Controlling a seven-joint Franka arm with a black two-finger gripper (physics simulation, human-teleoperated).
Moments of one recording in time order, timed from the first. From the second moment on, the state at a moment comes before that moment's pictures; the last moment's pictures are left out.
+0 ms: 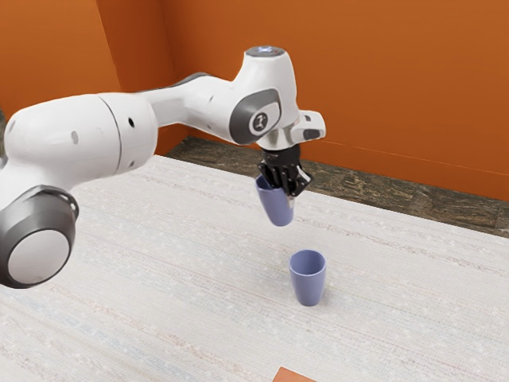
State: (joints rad) arm -0.44 0.54 0.19 -1.34 -0.11 1.95 -0.02
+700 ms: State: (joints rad) arm -0.54 0.42 0.14 -1.52 -0.09 1.99 -0.10
